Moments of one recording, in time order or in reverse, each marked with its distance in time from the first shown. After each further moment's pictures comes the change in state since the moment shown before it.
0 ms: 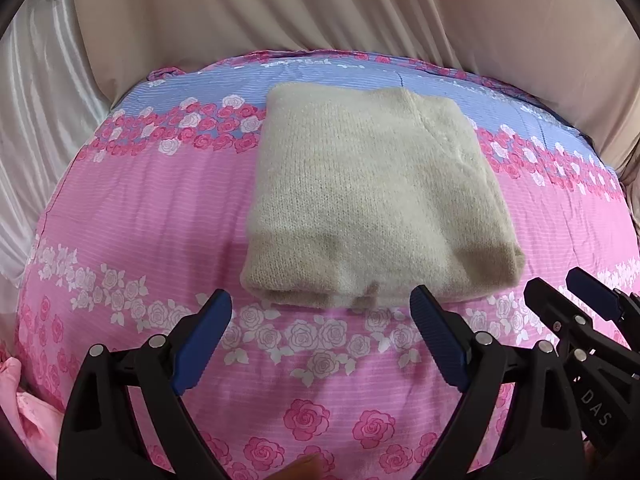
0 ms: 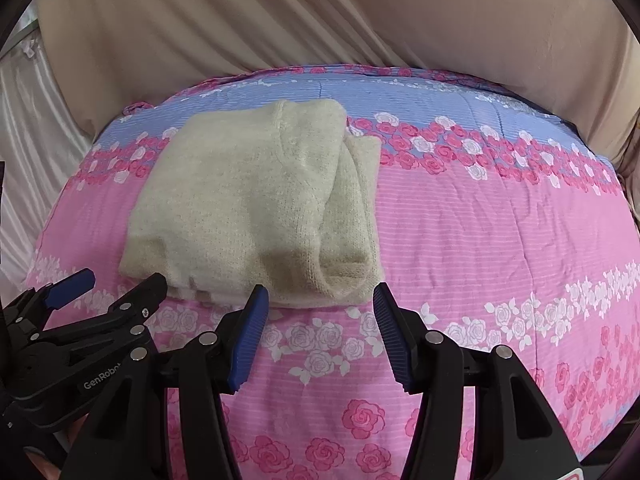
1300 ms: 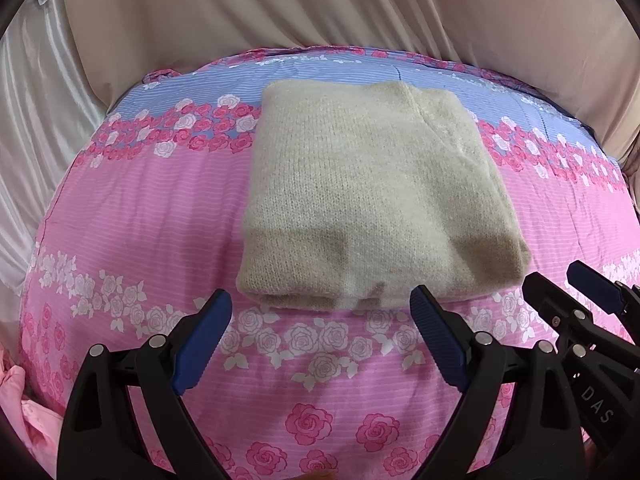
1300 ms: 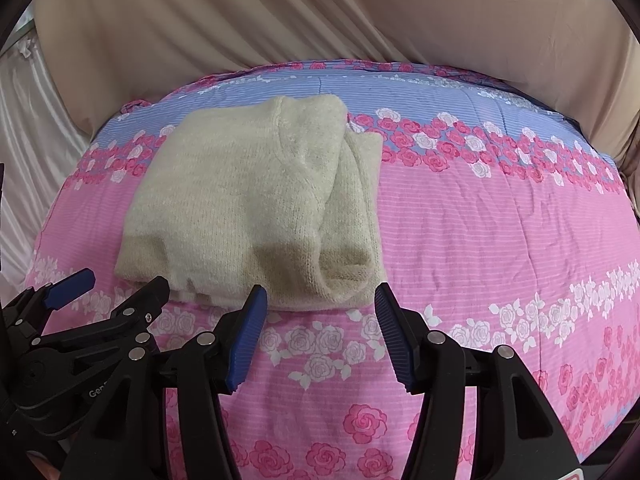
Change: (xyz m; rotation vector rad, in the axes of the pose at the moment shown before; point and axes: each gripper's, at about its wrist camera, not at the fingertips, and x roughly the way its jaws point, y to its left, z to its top) left arm 0.008 -0.003 0.001 0.030 0.010 0.012; right arm 0.009 -0.001 0.002 0.006 0.017 0.004
